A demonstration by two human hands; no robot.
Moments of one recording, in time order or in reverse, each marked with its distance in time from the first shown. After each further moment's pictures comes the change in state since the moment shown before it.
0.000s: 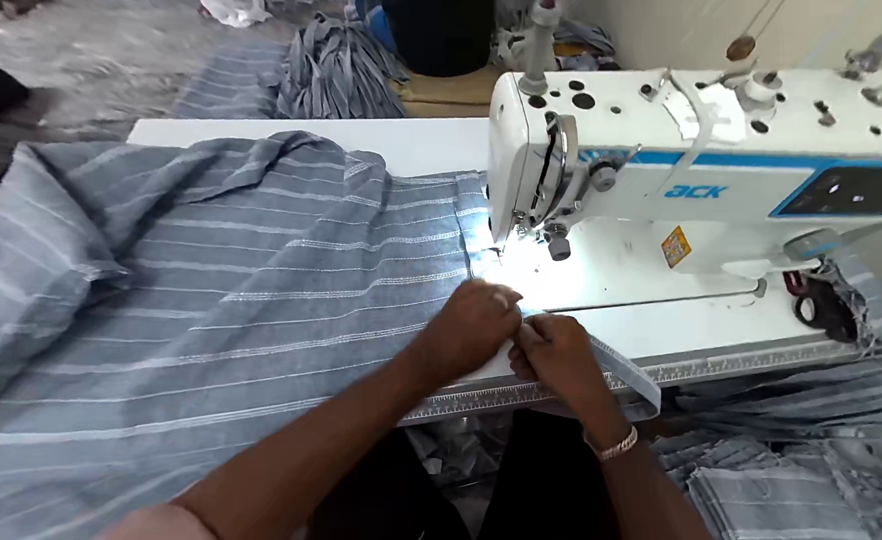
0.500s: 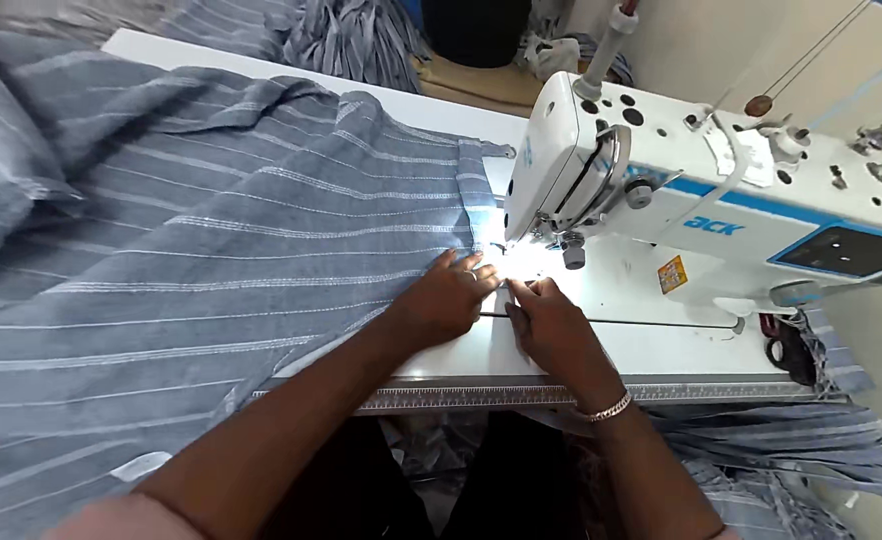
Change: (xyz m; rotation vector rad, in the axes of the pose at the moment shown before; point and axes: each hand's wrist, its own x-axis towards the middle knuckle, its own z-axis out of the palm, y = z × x) left_hand -0.002 -0.033 -0.009 -0.134 -0.316 -0.331; right_hand 0.065 -0.003 -0.009 -0.875 -0.009 -0.400
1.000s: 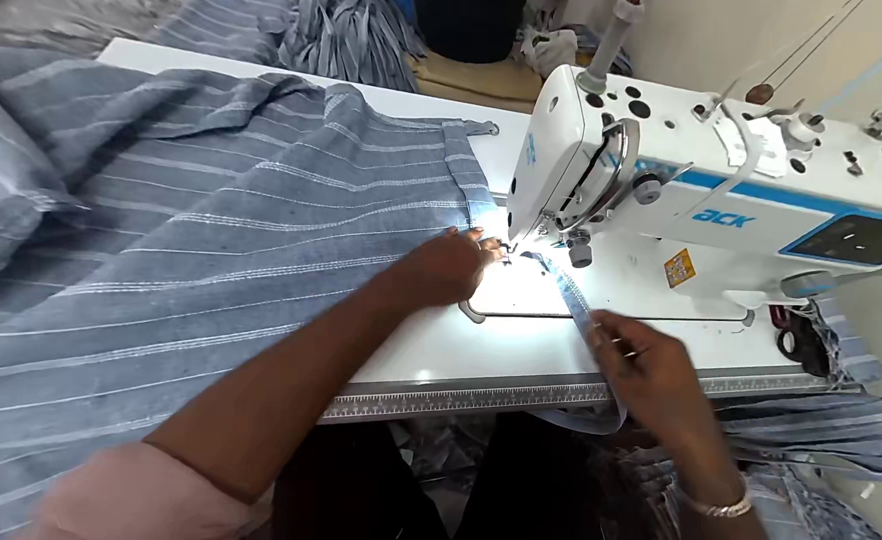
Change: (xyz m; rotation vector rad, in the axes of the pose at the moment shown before) left_hand 0.032 -0.027 -0.030 0.041 -0.136 -0.018; right_hand -0.085 0.028 -0.052 0.289 0.132 0.193
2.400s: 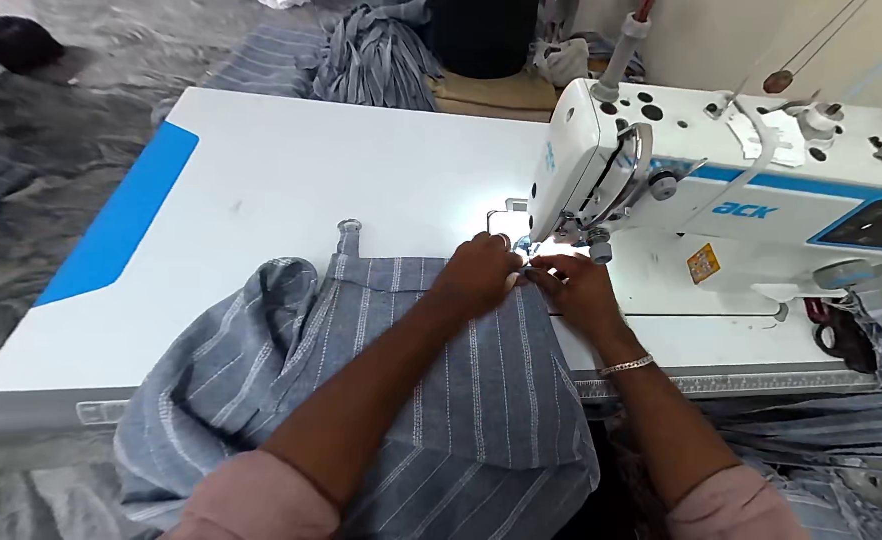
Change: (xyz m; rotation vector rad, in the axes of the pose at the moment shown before) left_hand -0.003 0.021 0.008 -0.011 0.176 -0.107; right_hand 0.118 -0.004 0.084 0.144 0.130 -0.283
